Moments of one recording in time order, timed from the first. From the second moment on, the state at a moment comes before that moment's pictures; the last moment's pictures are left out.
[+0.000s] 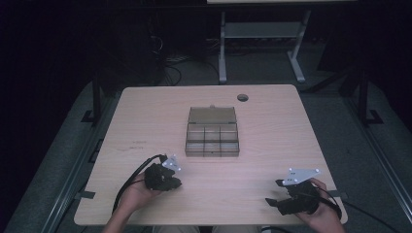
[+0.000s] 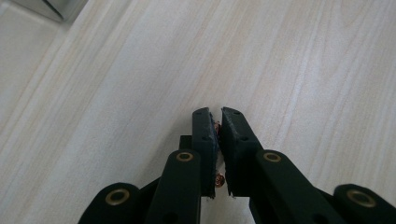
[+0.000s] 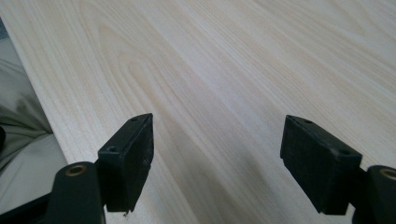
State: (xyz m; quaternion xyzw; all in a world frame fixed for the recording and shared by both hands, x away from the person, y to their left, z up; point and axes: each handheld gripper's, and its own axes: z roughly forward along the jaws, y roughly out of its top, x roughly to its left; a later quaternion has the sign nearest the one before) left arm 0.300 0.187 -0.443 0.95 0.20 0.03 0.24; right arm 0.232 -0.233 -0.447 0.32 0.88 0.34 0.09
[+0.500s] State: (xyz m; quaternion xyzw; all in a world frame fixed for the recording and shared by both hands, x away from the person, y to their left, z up) left arm 0.298 0.203 -0.418 0.93 0.22 0.03 0.29; right arm 0.233 -0.234 -0.447 0.33 0.88 0.34 0.09
